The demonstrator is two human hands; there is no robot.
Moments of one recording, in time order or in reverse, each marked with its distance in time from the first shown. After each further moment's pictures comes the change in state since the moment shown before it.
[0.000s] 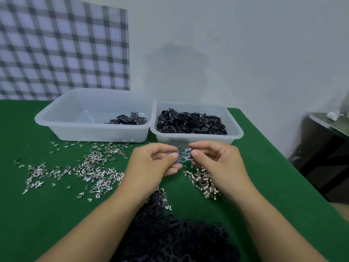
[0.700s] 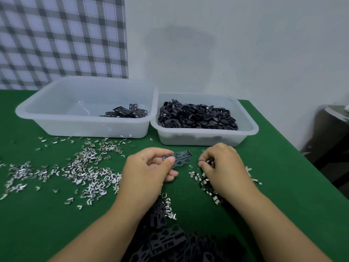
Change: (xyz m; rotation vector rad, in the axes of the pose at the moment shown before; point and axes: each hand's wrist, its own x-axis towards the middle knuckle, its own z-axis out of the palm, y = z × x) left_hand 0.011 -0.035 -0.006 0.053 0.107 0.048; right_hand 0.024 0.041 0.005 -0.946 -0.030 0.018
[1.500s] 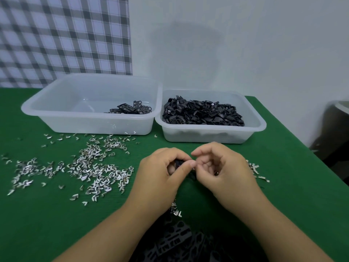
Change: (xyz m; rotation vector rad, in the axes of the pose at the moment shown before) left_hand -0.008 0.000 0.003 0.471 -0.090 0.358; right_hand -0.028 -0.020 -0.005 0.672 -0.014 -0.150
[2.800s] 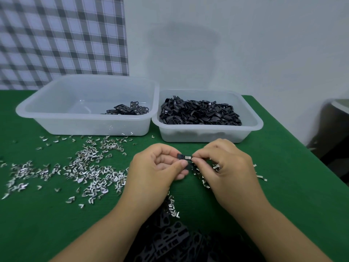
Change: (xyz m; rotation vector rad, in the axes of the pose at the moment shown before) left_hand 0.005 0.002 -0.001 -0.539 -0.004 -0.306; right_hand 0.001 0.005 -0.003 -0.480 0.223 -0.341
